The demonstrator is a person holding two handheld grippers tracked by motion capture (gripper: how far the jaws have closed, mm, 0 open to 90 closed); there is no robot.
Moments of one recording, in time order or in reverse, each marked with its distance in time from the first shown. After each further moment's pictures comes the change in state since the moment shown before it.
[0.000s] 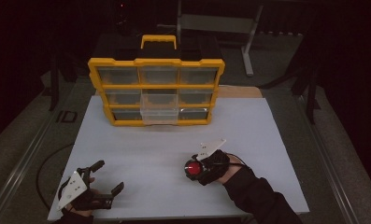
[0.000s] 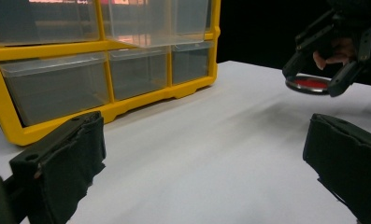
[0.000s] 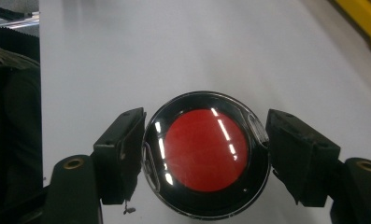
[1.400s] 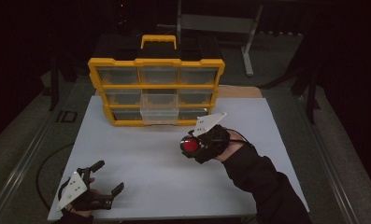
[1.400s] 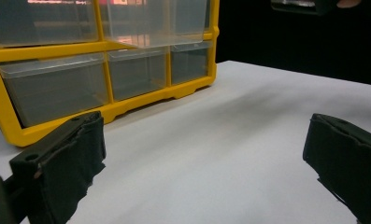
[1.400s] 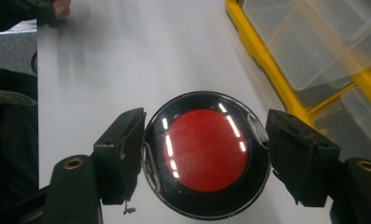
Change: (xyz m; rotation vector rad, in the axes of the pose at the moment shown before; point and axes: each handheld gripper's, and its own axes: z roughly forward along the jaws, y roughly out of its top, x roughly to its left) left arm -0.001 0.000 0.000 0.000 -0.003 0.005; right arm -0.017 0.078 -0.051 -0.033 -0.076 -0.073
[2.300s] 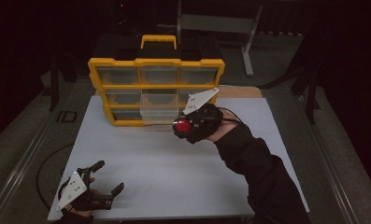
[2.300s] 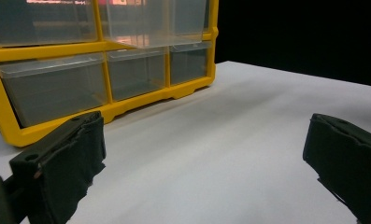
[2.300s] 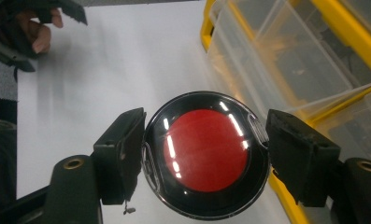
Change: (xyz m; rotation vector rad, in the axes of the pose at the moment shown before) left arm 0.000 0.000 0.000 -0.001 -0.006 -0.004; right arm -0.025 0.052 -0.009 -0.010 -0.045 -0.011
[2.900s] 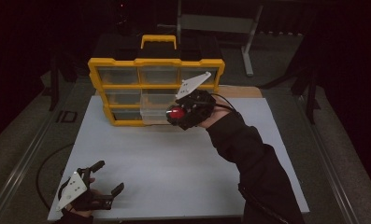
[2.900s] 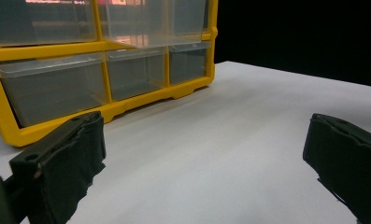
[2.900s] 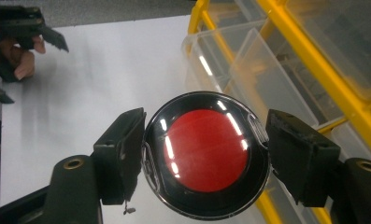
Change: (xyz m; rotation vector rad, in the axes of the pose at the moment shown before) left arm 0.000 0.000 0.000 0.000 -0.001 0.000; right arm -0.021 0.028 0.008 -0.013 -0.013 0.020
